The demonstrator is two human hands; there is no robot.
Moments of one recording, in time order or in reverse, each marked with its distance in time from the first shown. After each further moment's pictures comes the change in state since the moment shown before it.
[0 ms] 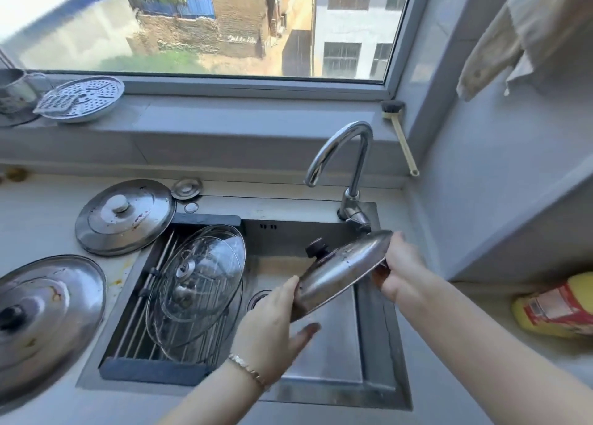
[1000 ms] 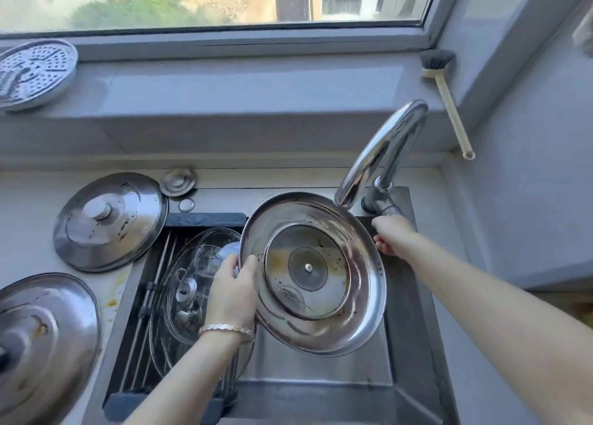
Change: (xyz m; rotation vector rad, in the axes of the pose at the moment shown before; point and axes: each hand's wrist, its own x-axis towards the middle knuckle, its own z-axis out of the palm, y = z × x) left_hand 0.108 -0.080 -0.017 -0.774 0.173 -0.709; right_hand 0.161 0.003 0.070 -0.800 0.006 0.049
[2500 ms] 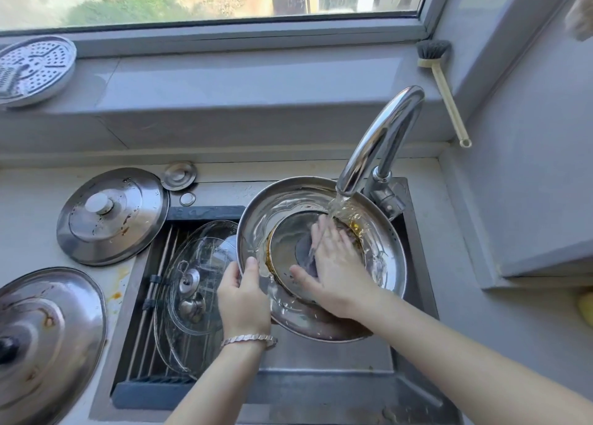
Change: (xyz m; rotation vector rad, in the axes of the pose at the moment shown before) left_hand -0.032 -0.001 0.014 -0.216 0.197 -0.012; right_hand -0.104 0.045 0.057 -0.949 -0.187 -0.951
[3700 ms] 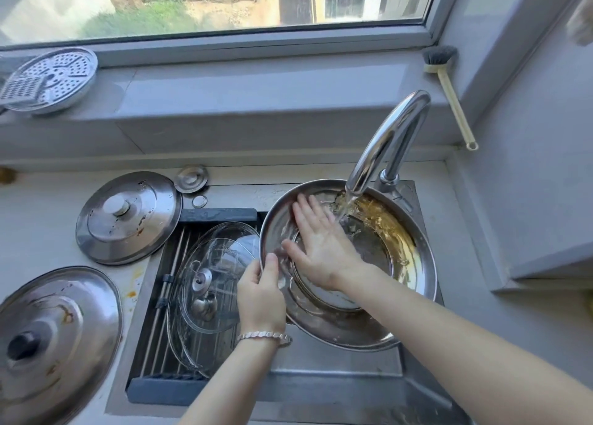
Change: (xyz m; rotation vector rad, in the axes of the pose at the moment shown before) left_hand -0.004 0.000 0.001 -0.051 -0.094 0.031; right_hand 0.034 -0.022 -0.015 -0.027 0.108 -0.041
